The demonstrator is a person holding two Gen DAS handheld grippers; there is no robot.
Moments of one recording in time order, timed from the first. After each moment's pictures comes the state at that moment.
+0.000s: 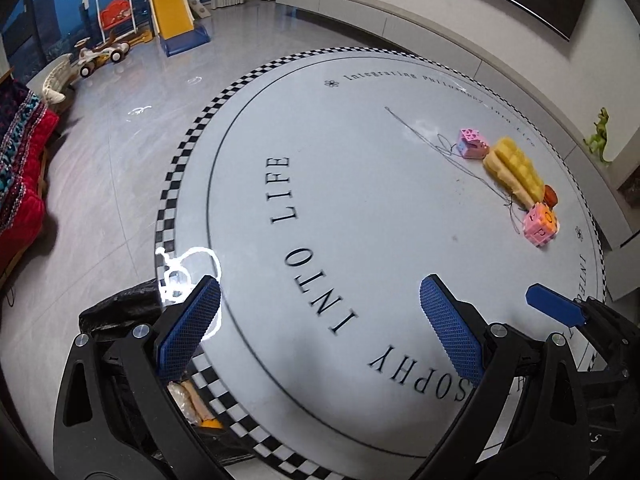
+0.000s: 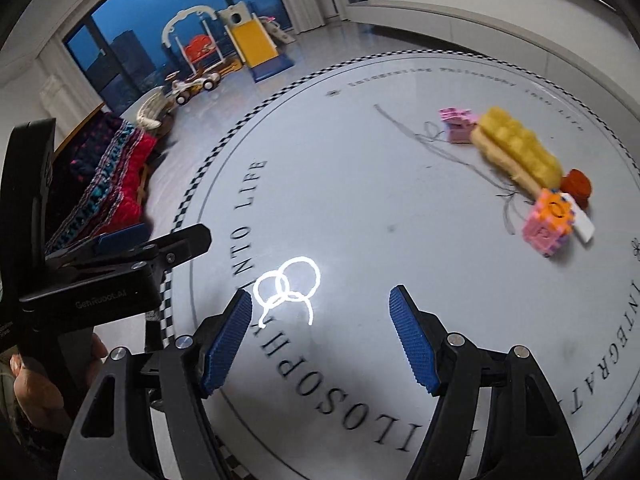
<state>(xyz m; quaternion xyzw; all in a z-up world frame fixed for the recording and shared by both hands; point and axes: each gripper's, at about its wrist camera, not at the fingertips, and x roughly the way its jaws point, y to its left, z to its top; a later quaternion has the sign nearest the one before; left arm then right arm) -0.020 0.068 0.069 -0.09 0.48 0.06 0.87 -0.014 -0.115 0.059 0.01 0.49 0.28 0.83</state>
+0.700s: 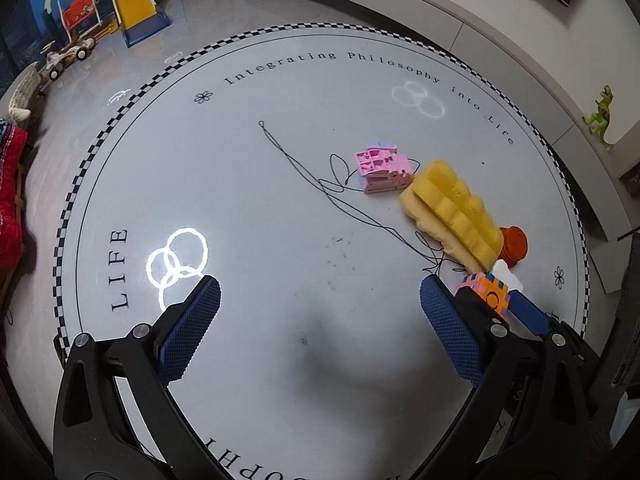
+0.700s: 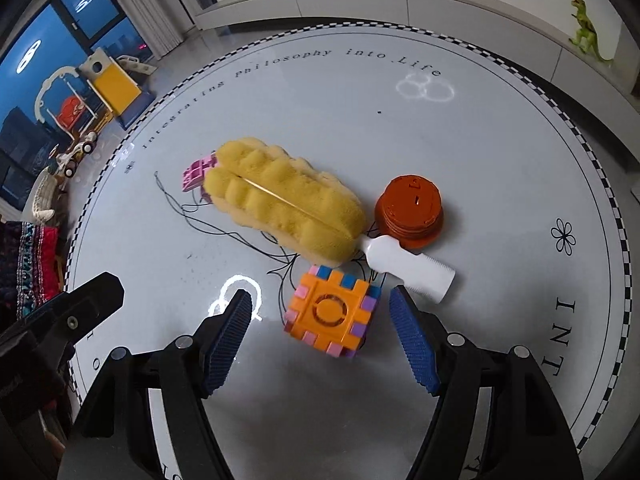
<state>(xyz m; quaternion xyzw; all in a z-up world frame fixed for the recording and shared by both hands) 0.122 -0.054 0.068 -0.07 0.55 0.04 0.83 0.109 -0.220 0.021 0.10 0.55 0.07 0.83</state>
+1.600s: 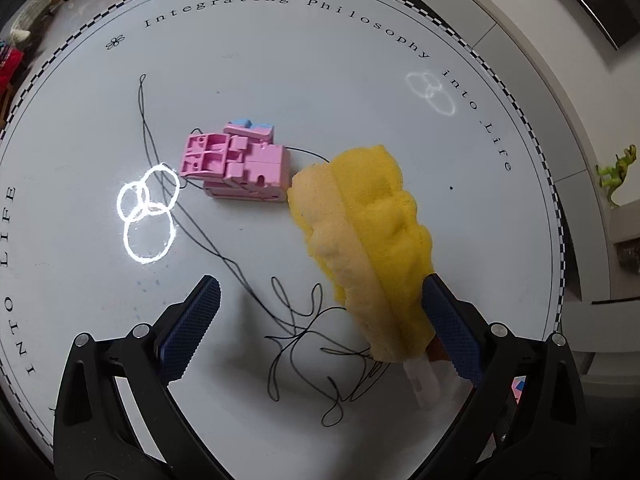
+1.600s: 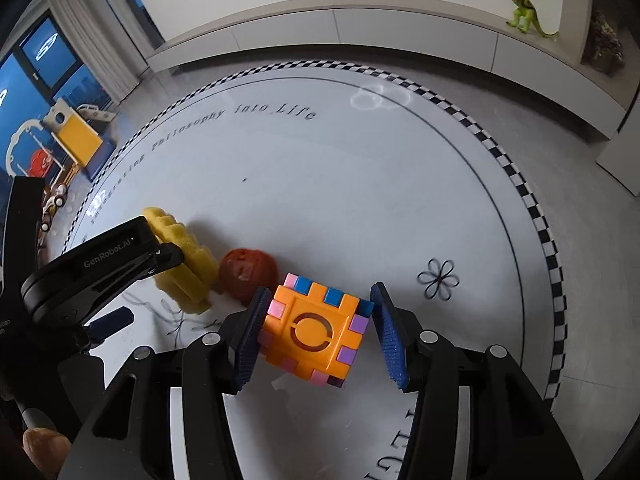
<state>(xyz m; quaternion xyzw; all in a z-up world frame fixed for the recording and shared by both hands) 0.208 -0.141 0.014 -0.19 0.59 0.08 0.78 0.119 -0.341 0.043 0.14 0.52 -0.01 0.84</state>
